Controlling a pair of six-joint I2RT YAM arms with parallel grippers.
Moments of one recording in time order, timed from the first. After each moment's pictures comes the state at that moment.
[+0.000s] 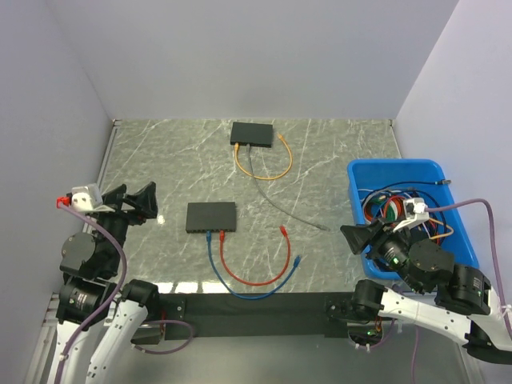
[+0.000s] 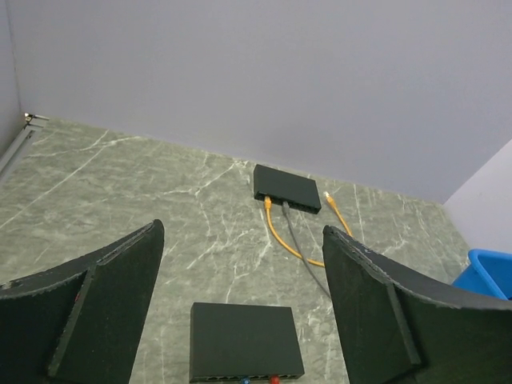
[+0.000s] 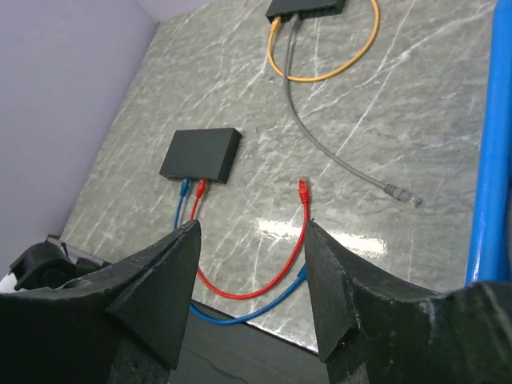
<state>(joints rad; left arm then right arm) -0.25 0.28 0.77 -0.34 -0.19 -0.34 1.15 0.25 0.90 -0.94 0.67 0.72</state>
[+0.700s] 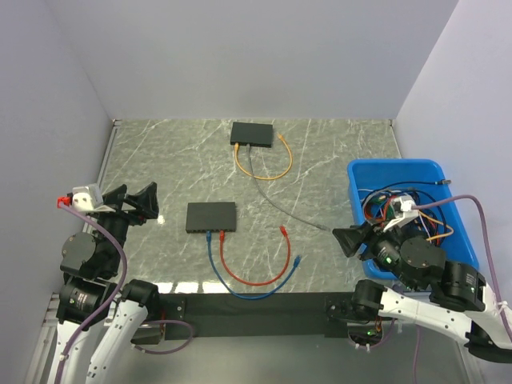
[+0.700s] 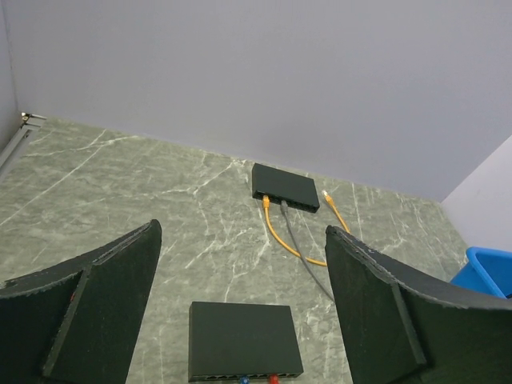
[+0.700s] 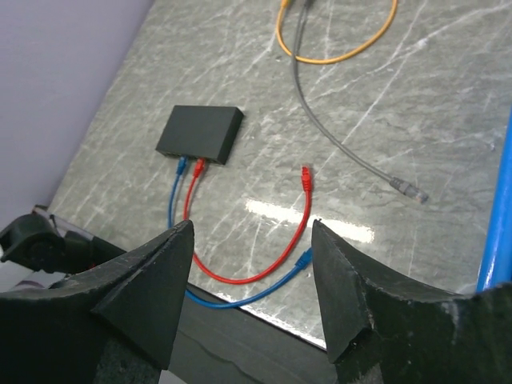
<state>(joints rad) -0.25 0.27 0.77 -0.34 -0.18 -0.34 1.15 0.30 0.90 -0.93 0.61 0.68</state>
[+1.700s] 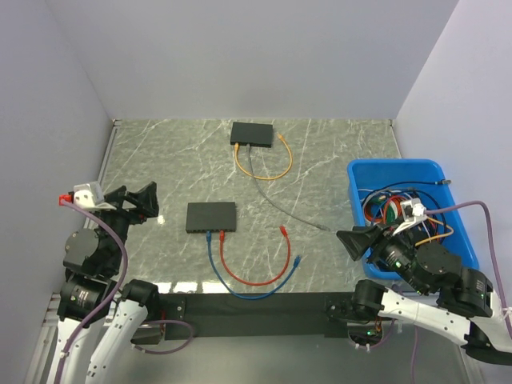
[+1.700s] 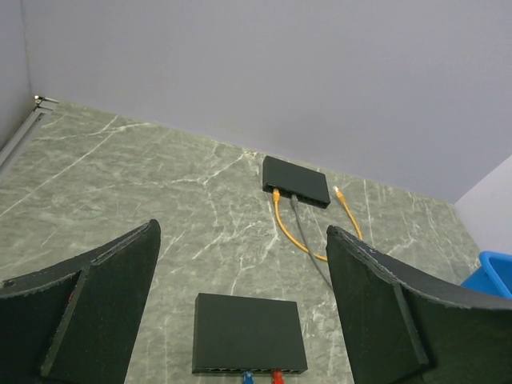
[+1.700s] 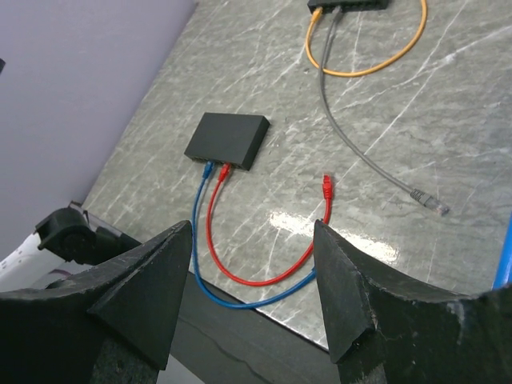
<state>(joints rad) -0.25 0.29 0.77 -0.36 -0.22 -0.36 1.15 0.22 0.89 -0.90 0.56 0.65</state>
